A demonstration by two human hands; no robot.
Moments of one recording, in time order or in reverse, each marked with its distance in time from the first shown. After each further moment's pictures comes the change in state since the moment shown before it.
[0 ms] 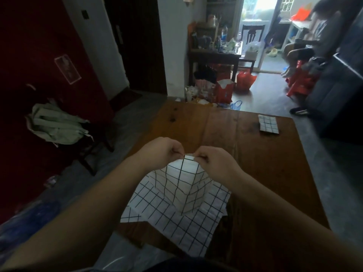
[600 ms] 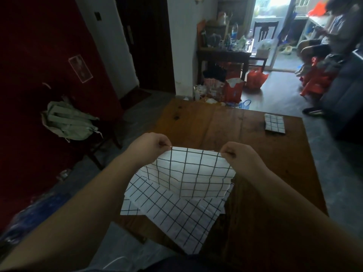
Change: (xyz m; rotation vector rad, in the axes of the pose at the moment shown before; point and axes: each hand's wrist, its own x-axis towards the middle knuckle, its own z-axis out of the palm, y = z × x) left_hand -0.011 -0.002 0.005 -0.047 0.141 -0.221; right_hand -0.025 0.070 -0.038 0.019 0.033 0.150
